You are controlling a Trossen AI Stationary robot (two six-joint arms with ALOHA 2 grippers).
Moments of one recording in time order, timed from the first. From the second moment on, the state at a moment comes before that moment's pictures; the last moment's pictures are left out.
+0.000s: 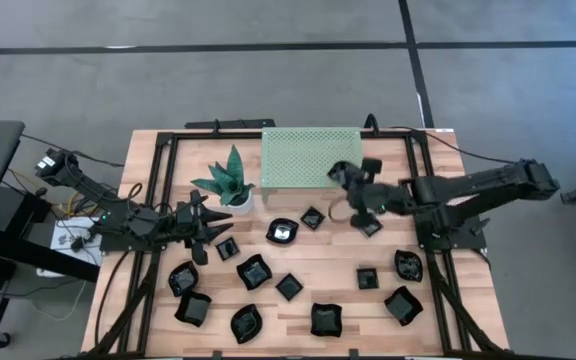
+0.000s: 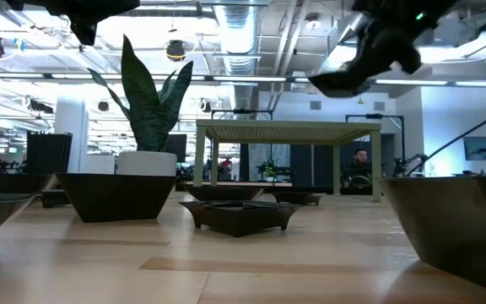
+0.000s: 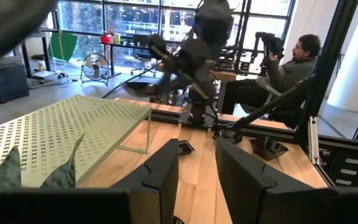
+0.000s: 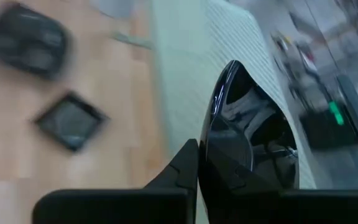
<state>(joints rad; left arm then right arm) -0.57 0.76 0.36 0.43 -0.73 -0.06 0.08 1.08 0.81 -0.48 0.63 -0.21</state>
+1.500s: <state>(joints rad) -0.57 0.76 0.36 0.43 -0.73 -0.06 0.11 1.21 0.84 -0.35 0.23 -0.16</state>
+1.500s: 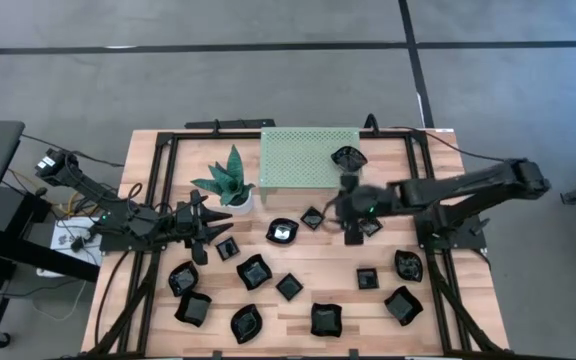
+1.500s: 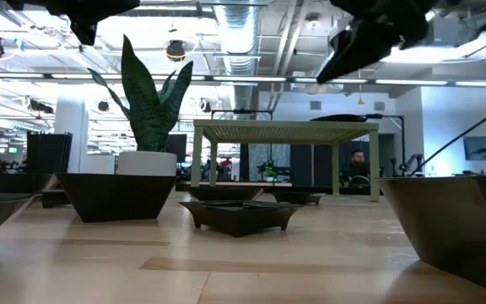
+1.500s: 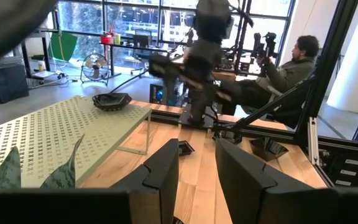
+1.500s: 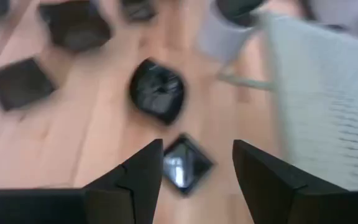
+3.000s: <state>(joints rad) -0.57 0.76 0.36 0.43 -0.73 -0.07 0.08 1.64 0.96 -0.41 0.29 -0.49</state>
